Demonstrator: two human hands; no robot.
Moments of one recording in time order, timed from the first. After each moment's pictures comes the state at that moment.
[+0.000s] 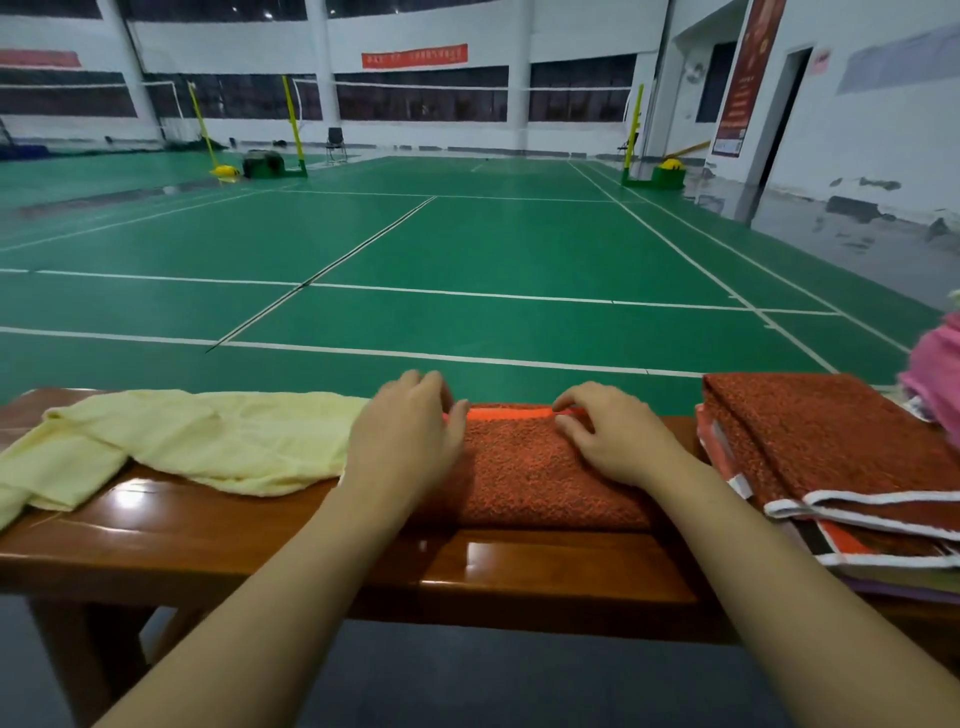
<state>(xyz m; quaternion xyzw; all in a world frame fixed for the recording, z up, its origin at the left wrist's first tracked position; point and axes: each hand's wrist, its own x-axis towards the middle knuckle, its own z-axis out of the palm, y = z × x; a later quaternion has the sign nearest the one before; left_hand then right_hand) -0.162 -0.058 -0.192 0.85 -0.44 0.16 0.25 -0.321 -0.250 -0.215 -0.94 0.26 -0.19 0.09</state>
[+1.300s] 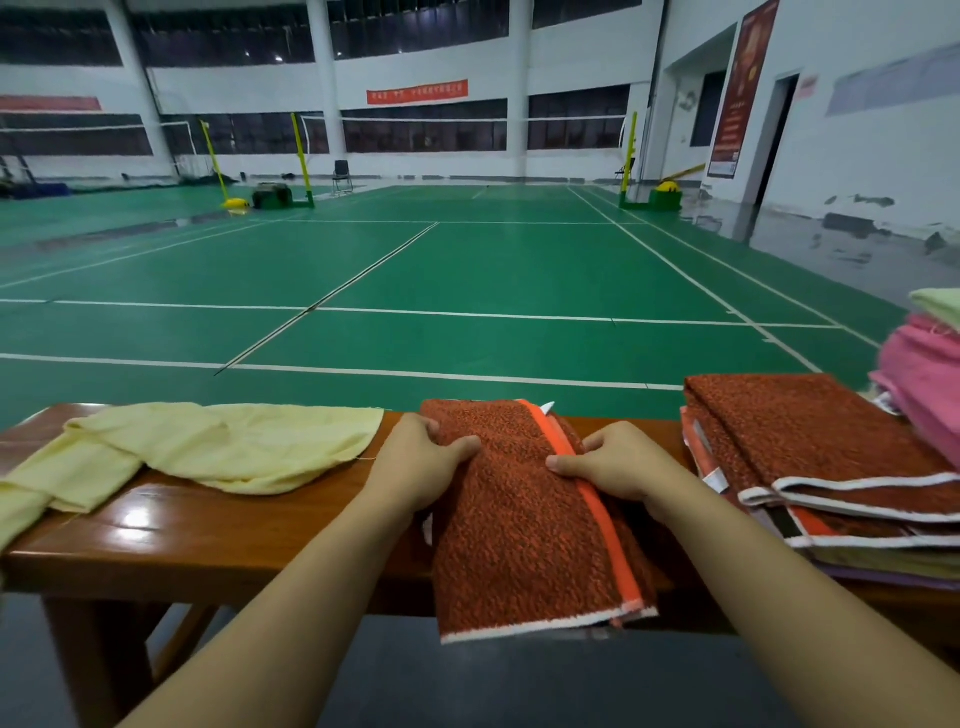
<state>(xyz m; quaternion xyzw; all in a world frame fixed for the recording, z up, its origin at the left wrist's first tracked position) -0.184 -0.056 -0.198 0.84 -0.30 -0.16 0.43 -0.351 -0.204 -0.197 -0.81 0.45 -0.11 0.37</state>
